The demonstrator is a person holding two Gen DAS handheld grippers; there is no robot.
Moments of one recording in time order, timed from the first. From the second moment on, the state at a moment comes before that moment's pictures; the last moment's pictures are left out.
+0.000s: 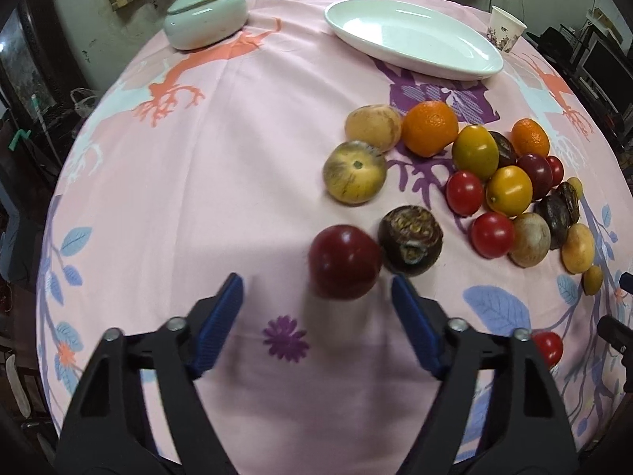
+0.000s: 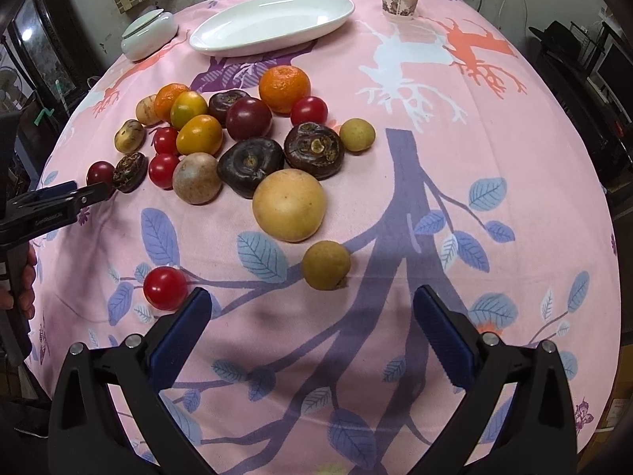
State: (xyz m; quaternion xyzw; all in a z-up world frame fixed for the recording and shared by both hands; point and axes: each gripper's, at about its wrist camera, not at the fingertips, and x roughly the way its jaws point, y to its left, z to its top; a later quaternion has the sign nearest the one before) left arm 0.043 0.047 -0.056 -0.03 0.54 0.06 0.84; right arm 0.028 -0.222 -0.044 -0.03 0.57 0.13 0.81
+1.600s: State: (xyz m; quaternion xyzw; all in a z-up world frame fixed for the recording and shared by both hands) left arm 0.128 0.026 0.021 -0.09 0.47 -0.02 0.88; right arm 0.157 -0.185 0.028 0.01 0.49 0.21 0.85
